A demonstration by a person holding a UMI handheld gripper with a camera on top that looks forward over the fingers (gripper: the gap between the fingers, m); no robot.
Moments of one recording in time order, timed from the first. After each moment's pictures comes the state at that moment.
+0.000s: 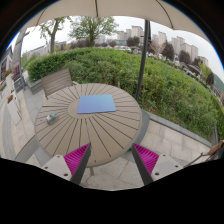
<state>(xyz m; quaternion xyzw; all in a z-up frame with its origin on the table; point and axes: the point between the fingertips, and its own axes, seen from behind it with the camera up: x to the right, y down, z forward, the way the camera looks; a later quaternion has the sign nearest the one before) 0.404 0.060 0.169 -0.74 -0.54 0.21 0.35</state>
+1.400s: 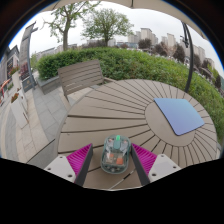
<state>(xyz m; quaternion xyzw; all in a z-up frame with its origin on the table) 0.013 -0.246 -0.015 -0.71 -0.56 0.27 0.33</state>
